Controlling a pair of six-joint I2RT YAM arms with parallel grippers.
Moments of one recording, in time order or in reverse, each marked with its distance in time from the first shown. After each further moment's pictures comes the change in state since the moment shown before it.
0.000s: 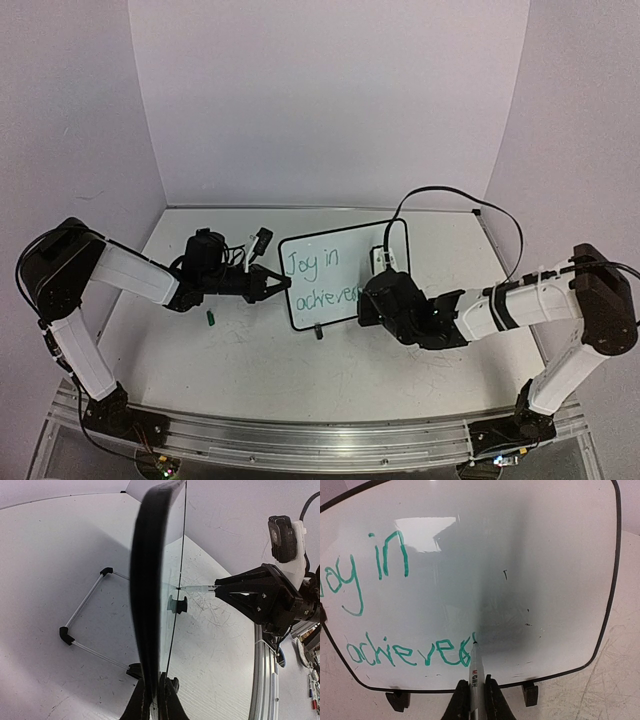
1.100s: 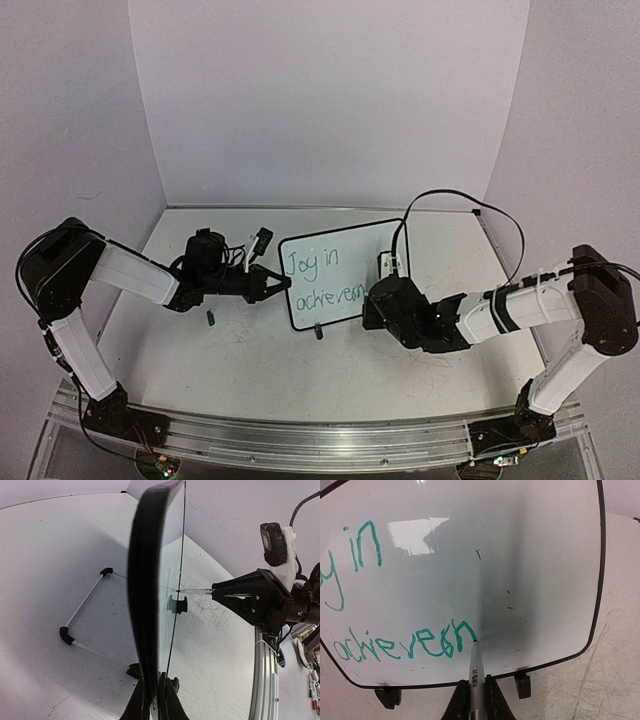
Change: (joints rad) left arm -0.001 0.000 0.000 0.000 0.000 0.000; right arm -0.010 -0.006 -0.041 0.001 0.006 0.074
